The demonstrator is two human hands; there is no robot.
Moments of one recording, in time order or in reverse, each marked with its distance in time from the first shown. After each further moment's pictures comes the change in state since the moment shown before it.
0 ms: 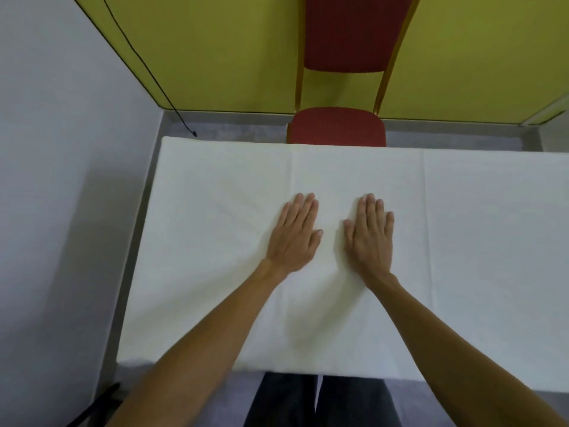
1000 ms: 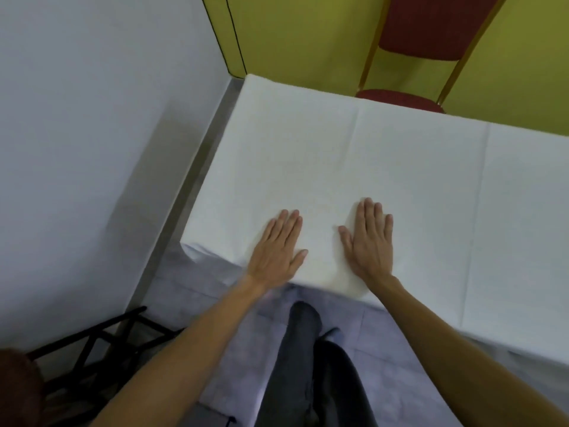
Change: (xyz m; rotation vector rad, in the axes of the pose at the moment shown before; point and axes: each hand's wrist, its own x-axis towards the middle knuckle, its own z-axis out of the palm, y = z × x) left_hand -0.242 -0.014 0.015 0.052 0.028 -0.203; right_hand -0.144 -0.059 0.023 -0.055 -0.101 -0.278
